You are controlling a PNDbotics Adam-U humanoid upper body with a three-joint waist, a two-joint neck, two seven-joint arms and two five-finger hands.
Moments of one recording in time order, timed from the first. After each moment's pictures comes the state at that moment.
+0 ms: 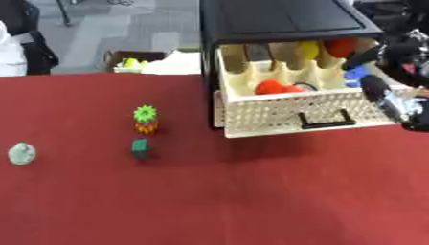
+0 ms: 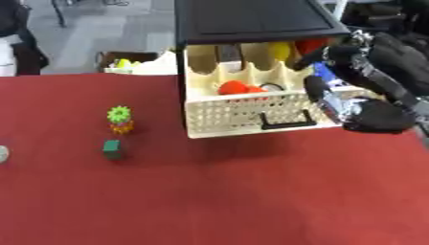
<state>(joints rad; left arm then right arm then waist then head) -0.37 0.30 0.08 -1.99 0.10 -0.21 0.35 -0.27 -0.94 -0.03 -1.98 0.30 -0.31 -0.07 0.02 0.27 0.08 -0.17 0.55</state>
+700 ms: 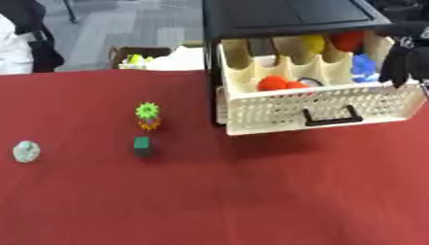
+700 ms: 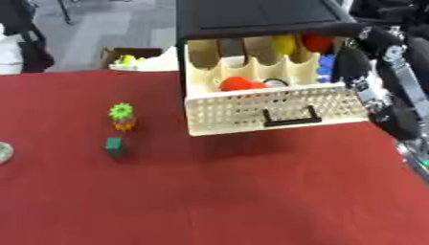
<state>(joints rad) -0.37 0.30 0.08 -1.99 0.10 -0.22 0.35 -0.26 -0.85 -0.01 -1.98 0.08 -0.42 -0.28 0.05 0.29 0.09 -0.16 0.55</state>
